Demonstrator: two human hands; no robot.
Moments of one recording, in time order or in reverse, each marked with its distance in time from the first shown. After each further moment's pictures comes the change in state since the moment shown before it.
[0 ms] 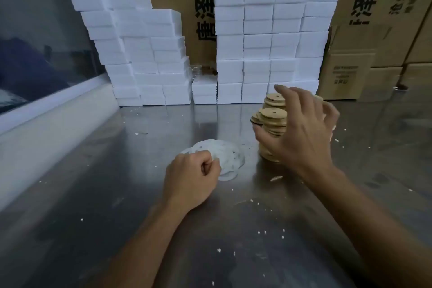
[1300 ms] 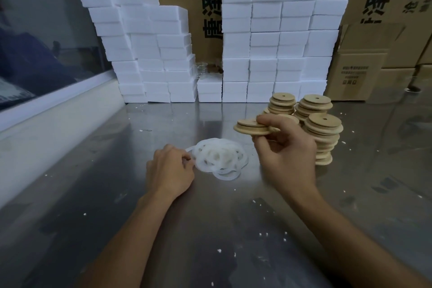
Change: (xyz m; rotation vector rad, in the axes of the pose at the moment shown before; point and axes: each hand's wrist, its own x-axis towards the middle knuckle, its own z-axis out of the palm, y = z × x) left_hand 0.013 -0.034 -0.011 0.273 -0.118 -0.326; right_hand -0.029 -0.036 0.011 0.877 0.100 0.180
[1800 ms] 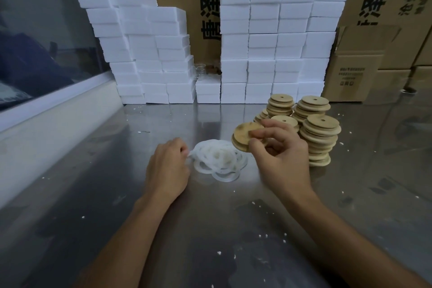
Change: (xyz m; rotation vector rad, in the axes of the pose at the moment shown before) left_hand 0.002 0.001 -0.003 -0.126 0.104 0.073; right_hand -0.004 -0.002 0.005 0.112 -0.008 0.259
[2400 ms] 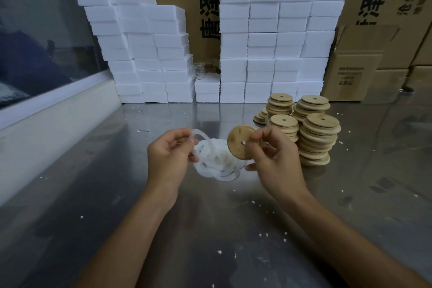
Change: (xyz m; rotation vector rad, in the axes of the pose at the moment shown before) left_hand -0.006 0.031 -0.017 -0.999 0.080 -0.335; right_hand -0.002 0.017 0.002 0.085 -0.153 0.088
